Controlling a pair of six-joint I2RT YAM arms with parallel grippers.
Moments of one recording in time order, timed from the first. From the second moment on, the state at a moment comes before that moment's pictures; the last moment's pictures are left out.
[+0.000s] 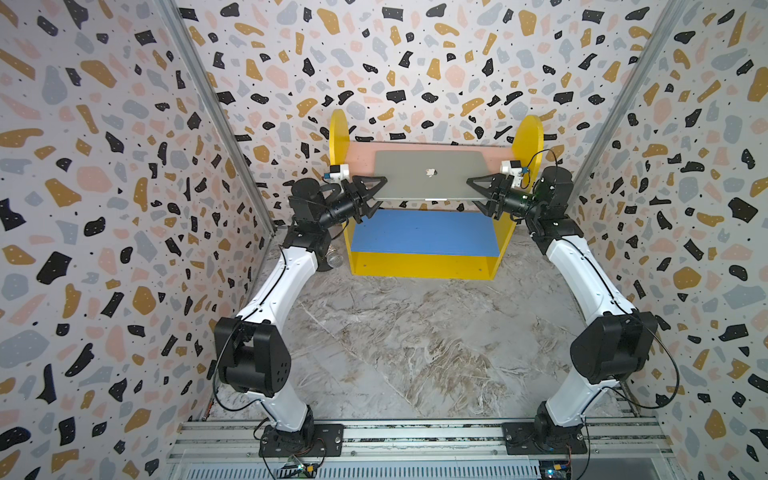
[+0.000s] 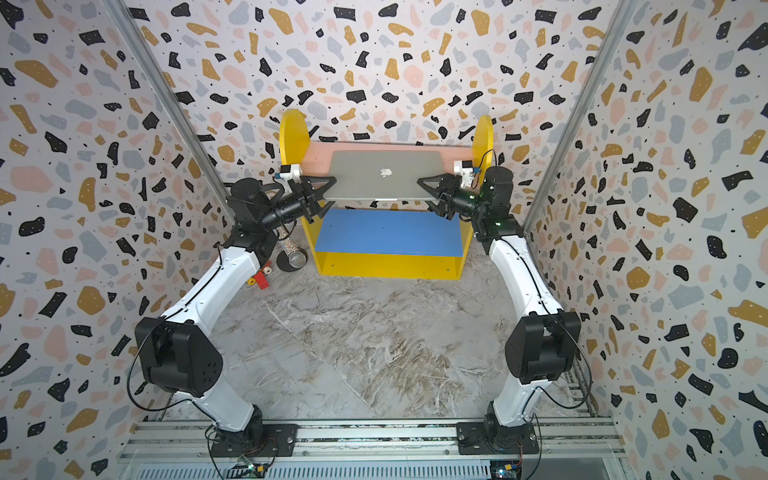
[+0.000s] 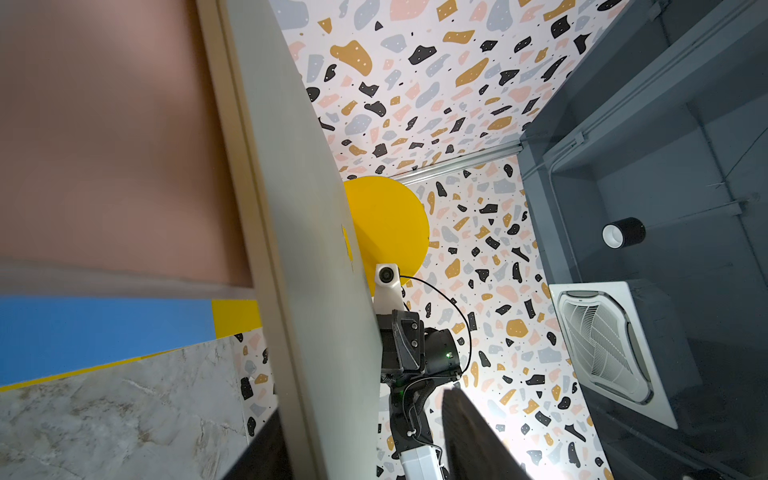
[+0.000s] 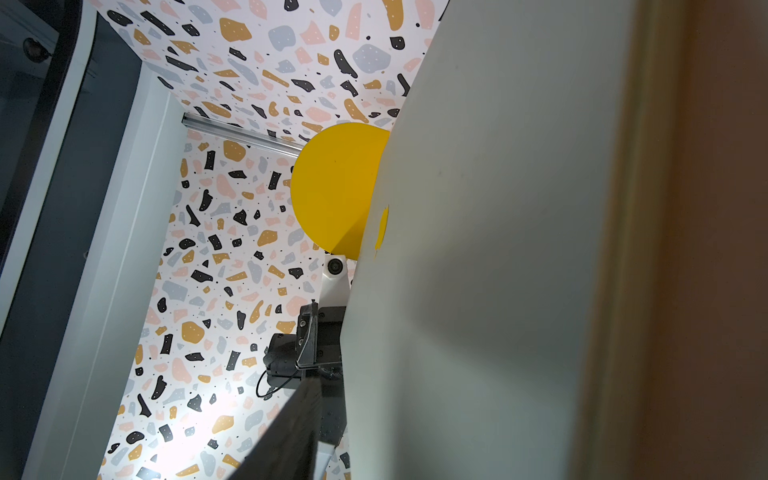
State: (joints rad) left arm -0.18 1.67 1.57 0.29 0.86 -1.44; right arm 0.15 1.73 1.74 0.01 -0.95 1.27
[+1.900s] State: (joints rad) left arm -0.15 1.46 1.45 0.11 0.86 -1.27; right arm 0.08 1.48 1.55 -0.22 -0.97 1.08
